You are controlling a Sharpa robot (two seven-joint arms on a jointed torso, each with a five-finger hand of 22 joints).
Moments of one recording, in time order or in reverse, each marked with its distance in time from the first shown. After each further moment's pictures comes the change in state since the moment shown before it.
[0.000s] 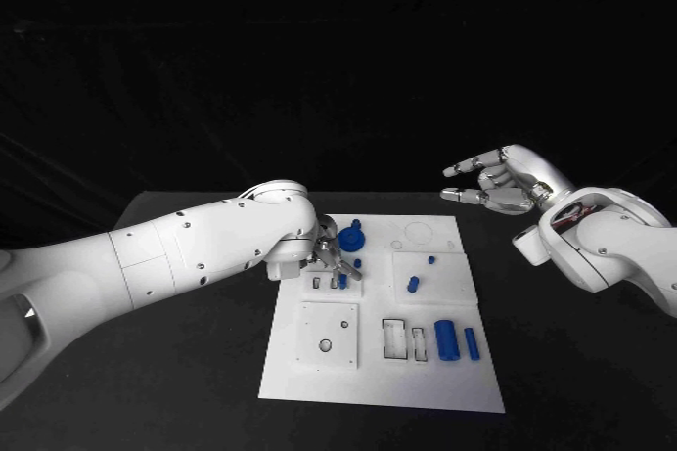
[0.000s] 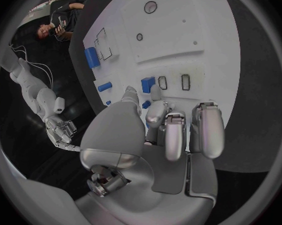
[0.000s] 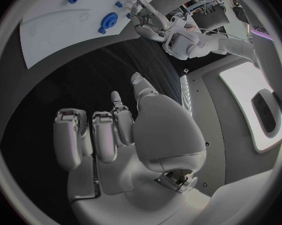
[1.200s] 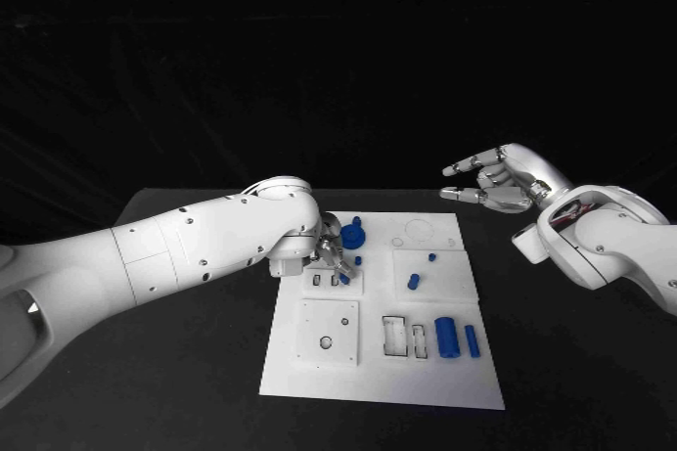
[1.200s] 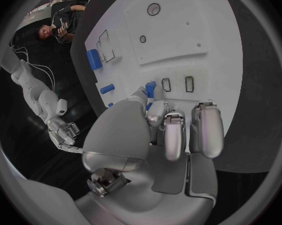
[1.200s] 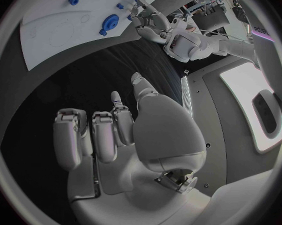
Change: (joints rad) left arm 0.002 0.007 0.002 0.002 0.003 0.015 0.001; left_hand 0.236 -0.007 0.369 0.008 0.022 -0.049 -0.002 -0.008 0.042 -0.002 -0.009 -0.009 -0.001 0.000 -0.015 0.000 0.001 0.000 -0.004 -0.011 0.000 0.006; right arm -0.001 0.009 -0.001 -0.011 -0.008 0.009 -0.008; right_hand 0.000 0.000 0.000 0.000 0.000 0.000 0.000 0.000 0.000 0.000 0.000 0.000 0.000 0.000 0.000 0.000 0.000 0.000 0.000 0.000 0.000 -0.001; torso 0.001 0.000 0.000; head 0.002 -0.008
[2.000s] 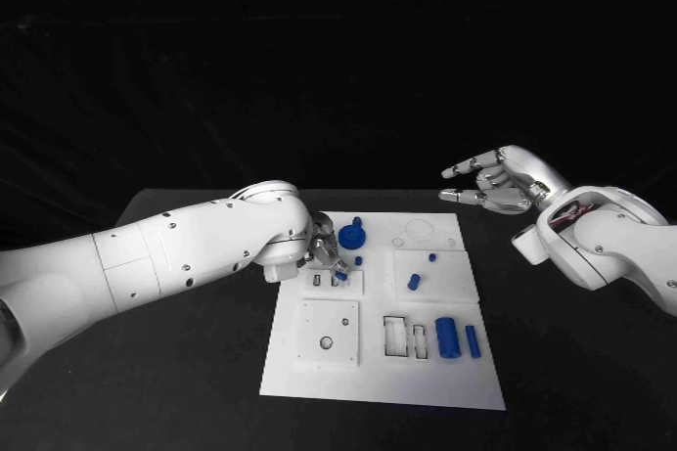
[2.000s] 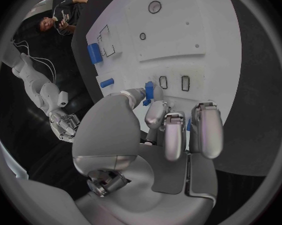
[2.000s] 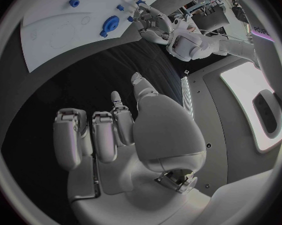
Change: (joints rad) left arm -0.007 -0.060 -0.004 0.063 0.028 -0.108 -0.002; left_hand -0.146 -0.176 0.328 -0.023 0.123 -0.004 0.002 0.045 0.070 0.031 -0.002 0.004 0.022 0.000 0.000 0.000 0.000 0.000 0.000 0.000 0.008 0.013; right arm -0.001 0.002 -0.002 -0.004 -0.001 0.009 -0.003; right_hand 0.000 0.000 -0.004 0.004 0.006 0.000 0.000 0.000 0.001 0.000 0.000 0.000 0.000 0.000 0.000 0.000 0.000 0.000 0.000 0.000 -0.004 0.000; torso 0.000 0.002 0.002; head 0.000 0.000
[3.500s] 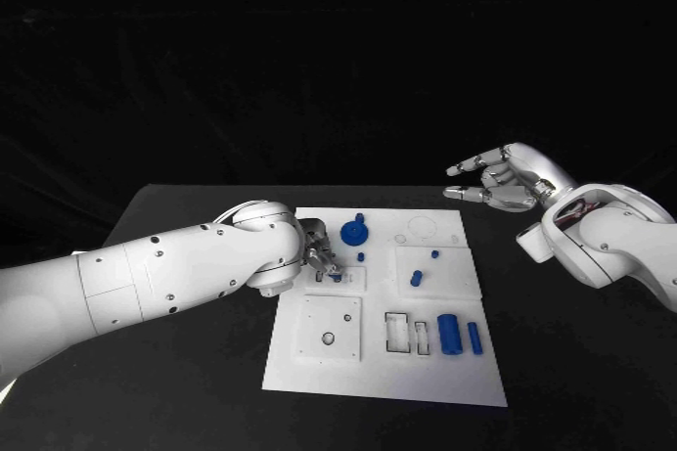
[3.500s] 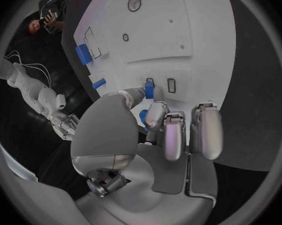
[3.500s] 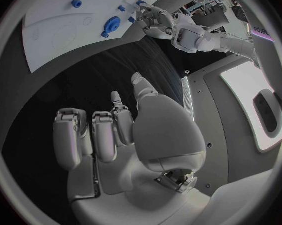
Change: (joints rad) left arm -0.062 -0.070 0.000 0.099 -0.140 -0.153 0.002; left_hand -0.022 -0.022 0.025 -0.025 0.005 0.013 0.002 -0.003 0.001 0.018 -0.003 0.013 0.016 0.000 0.000 0.000 0.000 0.000 0.000 0.000 0.021 0.000; right arm -0.002 -0.004 -0.001 -0.006 0.002 0.005 0.001; right_hand 0.000 0.000 -0.003 0.003 0.000 0.000 0.000 0.000 -0.001 0.000 0.000 0.000 0.000 0.000 0.000 -0.004 0.000 0.000 0.000 0.000 0.000 0.000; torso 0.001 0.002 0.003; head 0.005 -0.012
